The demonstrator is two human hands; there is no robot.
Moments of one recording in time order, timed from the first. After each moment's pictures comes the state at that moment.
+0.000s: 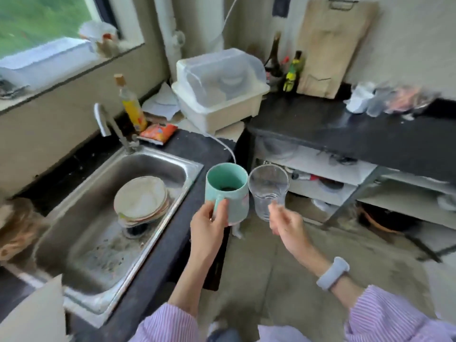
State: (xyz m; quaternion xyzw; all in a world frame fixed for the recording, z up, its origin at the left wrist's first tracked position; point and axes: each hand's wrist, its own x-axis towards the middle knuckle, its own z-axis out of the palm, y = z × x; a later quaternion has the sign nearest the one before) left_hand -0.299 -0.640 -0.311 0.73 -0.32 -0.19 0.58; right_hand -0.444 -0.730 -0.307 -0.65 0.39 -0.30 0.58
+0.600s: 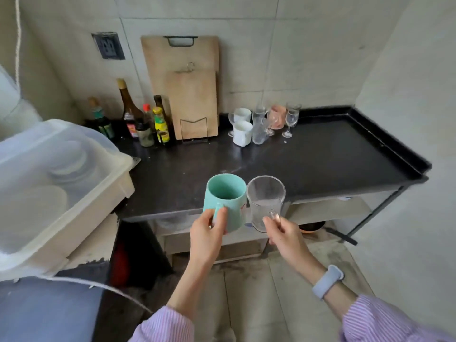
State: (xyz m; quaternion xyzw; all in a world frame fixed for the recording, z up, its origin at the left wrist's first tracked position) left_hand -0.370 -1.058 -0.309 0.61 -0.51 -0.32 0.50; right_hand -0.543 -1.050 -0.300 -0.55 0.58 -0.42 0.43
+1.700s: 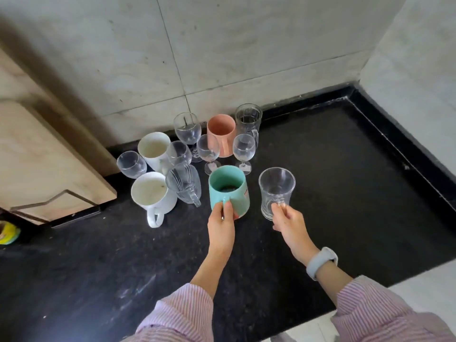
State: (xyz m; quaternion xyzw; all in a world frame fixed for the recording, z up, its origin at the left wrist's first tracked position) left_hand -0.651 -1.535 -0.436 0.65 -0.41 -0.48 0.42; right_hand -0.800 -1.516 -0.419 -0.35 0.68 -0.40 0.50
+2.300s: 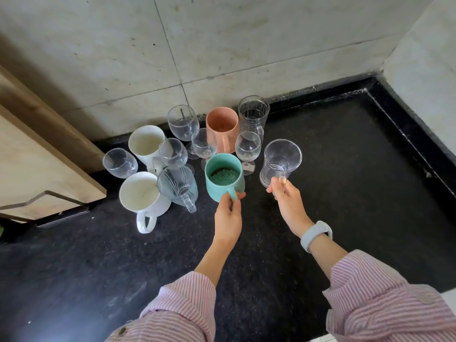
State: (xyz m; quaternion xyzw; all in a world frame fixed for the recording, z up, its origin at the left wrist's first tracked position) left_hand -0.672 -1.576 -0.460 0.63 -0.44 -0.52 0.38; right_hand -0.813 -1.595 -0.441 -0.40 0.69 -0.38 0.48
